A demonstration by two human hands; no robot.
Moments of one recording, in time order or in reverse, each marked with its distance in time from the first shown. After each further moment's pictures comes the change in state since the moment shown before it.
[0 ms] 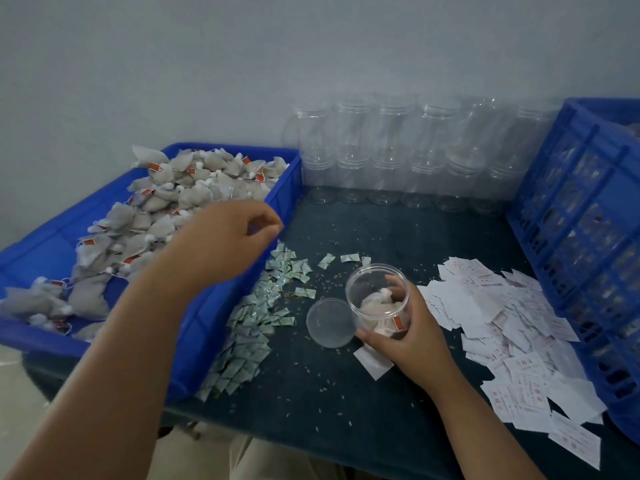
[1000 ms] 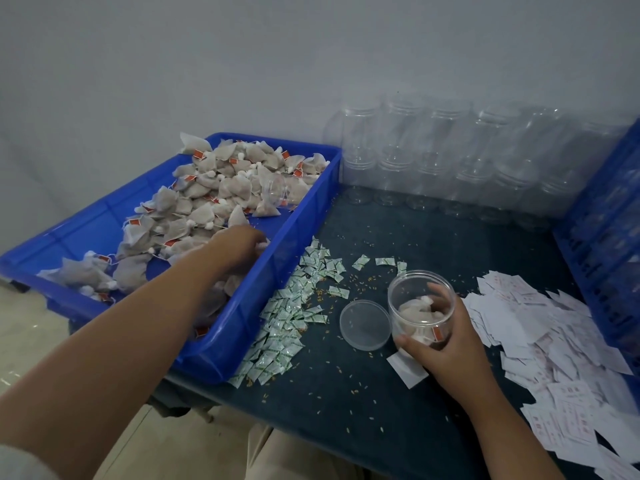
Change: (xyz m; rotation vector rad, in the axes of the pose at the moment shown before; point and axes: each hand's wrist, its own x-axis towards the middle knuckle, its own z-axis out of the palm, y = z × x) left_hand 0.053 -0.151 0.052 0.382 -0.283 -0.184; right_hand 0.002 -0.002 0.004 -0.017 0.000 -0.016
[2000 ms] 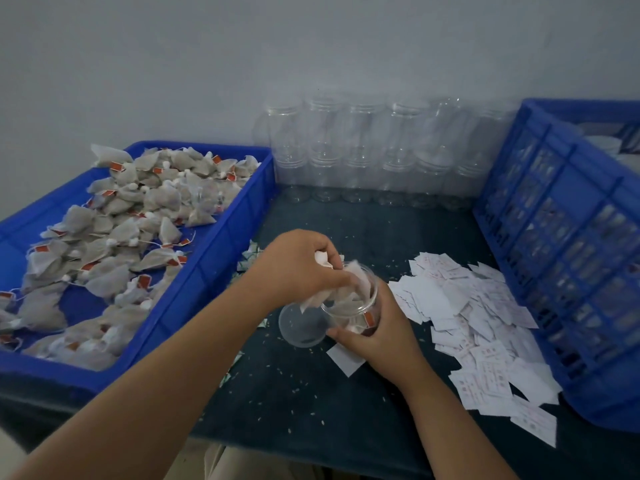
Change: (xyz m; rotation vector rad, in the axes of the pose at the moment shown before) left_hand -0.077 0.214 -0.035 -0.568 0.070 0.214; right_hand 0.002 0.000 -0.001 0.061 -0.016 0.001
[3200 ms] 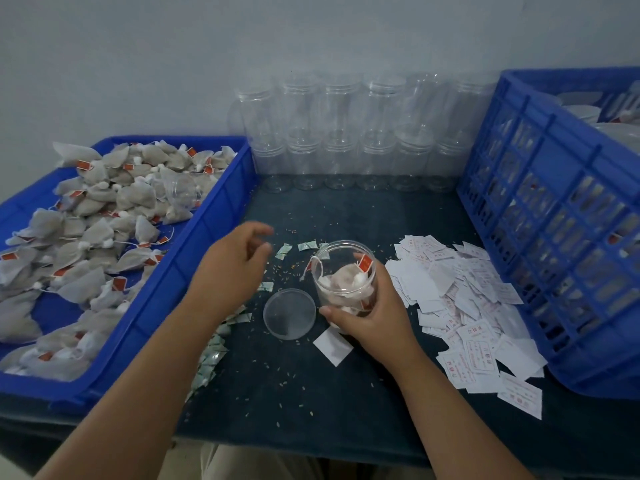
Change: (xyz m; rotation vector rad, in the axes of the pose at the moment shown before) left_hand 0.001 -0.070 0.009 -0.004 0.268 -0.002; right_hand -0.003 -0.006 -0.006 0.067 0.140 0.008
